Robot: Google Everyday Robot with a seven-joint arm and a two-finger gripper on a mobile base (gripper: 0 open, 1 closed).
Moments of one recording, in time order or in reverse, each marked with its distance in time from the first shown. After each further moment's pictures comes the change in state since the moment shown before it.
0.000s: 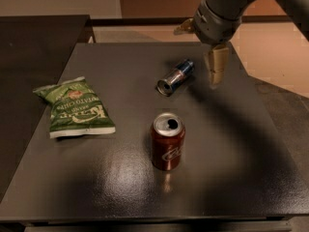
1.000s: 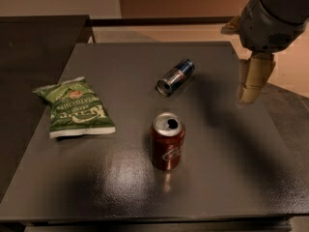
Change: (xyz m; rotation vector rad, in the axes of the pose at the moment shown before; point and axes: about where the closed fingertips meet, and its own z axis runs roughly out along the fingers) arm -0.002 0.095 -0.082 0.080 0.096 0.438
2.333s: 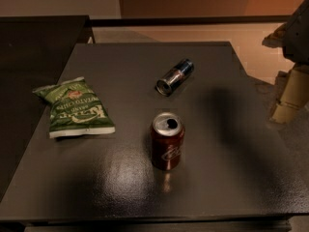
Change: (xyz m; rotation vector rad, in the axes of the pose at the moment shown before) arm 0.040 0.055 -0.039 -0.021 0.049 0.243
